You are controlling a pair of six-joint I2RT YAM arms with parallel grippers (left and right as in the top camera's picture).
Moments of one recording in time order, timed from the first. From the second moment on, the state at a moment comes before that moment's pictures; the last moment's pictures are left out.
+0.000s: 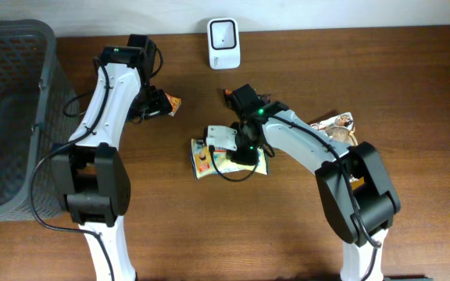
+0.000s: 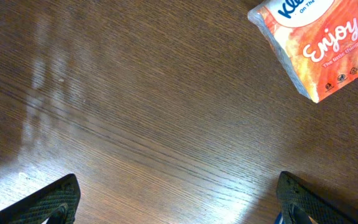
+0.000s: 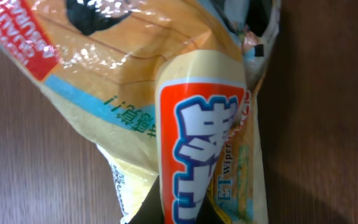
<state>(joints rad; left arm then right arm) -0.12 2.17 1.94 -1.32 -0.17 -0.54 0.51 2.06 1.45 -0.71 -0.34 -0.91</state>
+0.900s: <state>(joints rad) -0.12 2.17 1.94 -1.32 -0.17 -0.54 0.30 2.11 1.81 -0.65 -0.32 0.28</state>
